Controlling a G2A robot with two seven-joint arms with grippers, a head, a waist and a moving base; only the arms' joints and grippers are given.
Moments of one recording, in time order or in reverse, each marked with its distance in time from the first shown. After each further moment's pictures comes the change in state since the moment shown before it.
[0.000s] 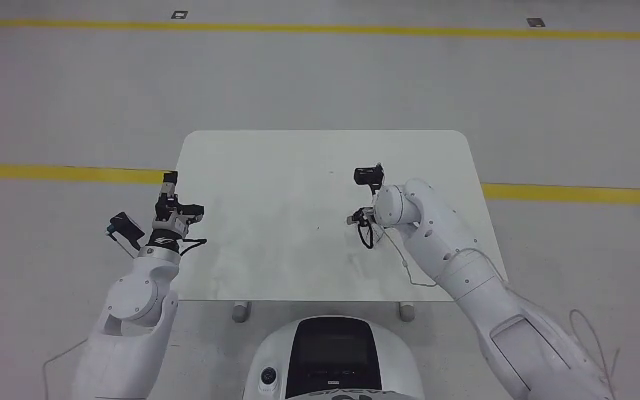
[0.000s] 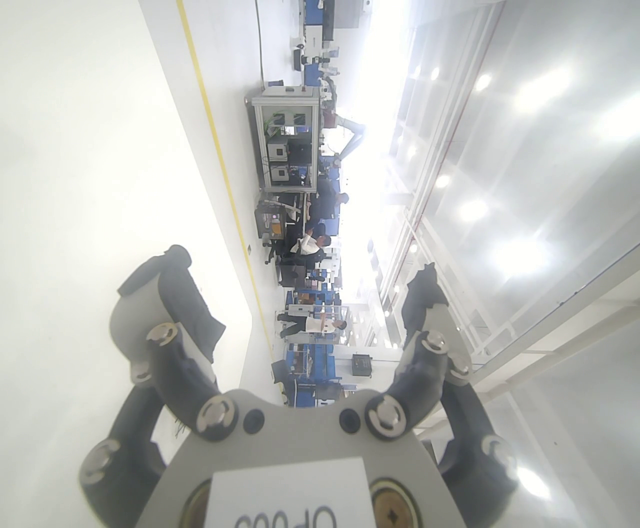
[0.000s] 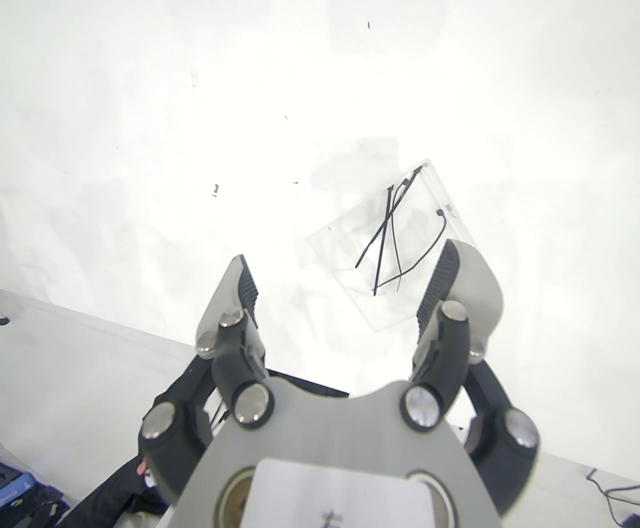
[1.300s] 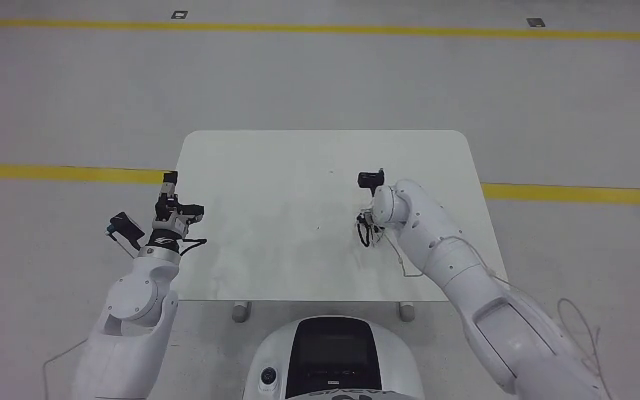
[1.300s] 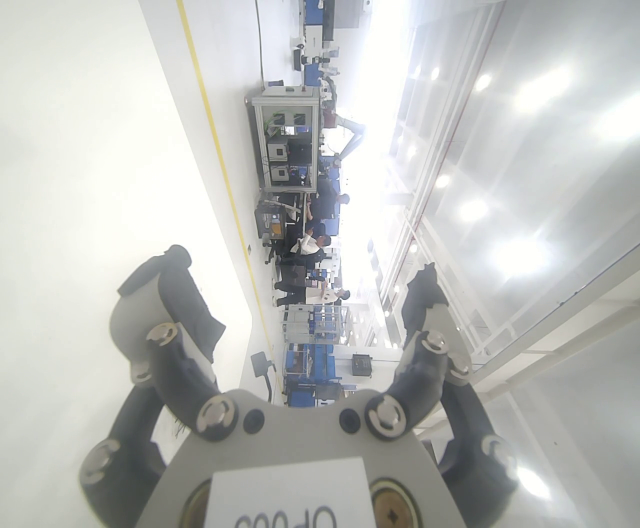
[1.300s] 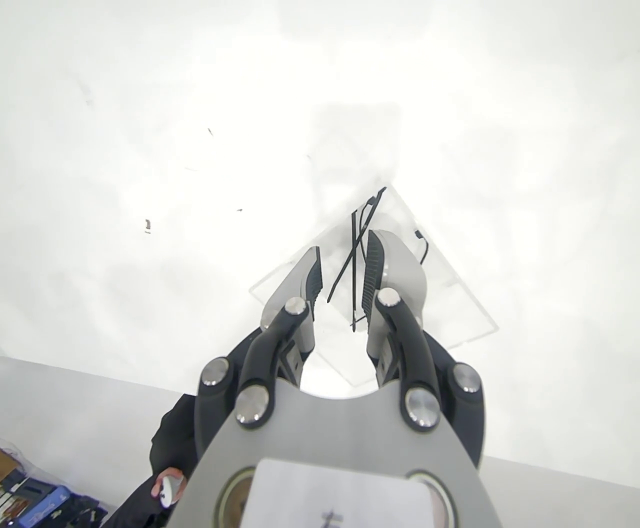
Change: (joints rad) left arm 0.000 0.000 0.000 0.000 0.000 0.000 0.000; right arm 0.096 -0.096 -0.029 0.323 0.016 0.000 -0.113
